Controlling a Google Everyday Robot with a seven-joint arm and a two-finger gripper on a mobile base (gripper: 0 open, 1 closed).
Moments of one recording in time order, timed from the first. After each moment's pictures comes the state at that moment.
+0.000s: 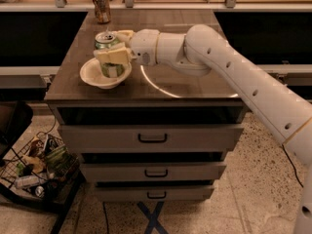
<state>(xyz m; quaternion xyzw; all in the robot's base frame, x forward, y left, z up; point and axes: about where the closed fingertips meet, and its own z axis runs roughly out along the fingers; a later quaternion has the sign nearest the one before) 0.666 0.126 0.936 -0.48 0.53 0.40 0.58</state>
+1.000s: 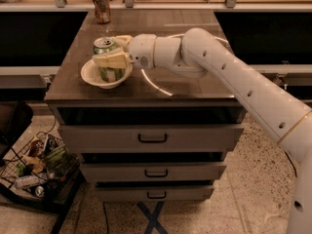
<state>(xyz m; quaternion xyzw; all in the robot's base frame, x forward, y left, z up) 0.667 0.135 0.920 -0.48 0.54 0.41 0.56</state>
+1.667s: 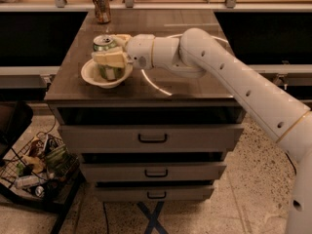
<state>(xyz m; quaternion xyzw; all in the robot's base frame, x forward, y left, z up) 0.665 0.140 0.921 -0.48 0.53 0.41 0.56</state>
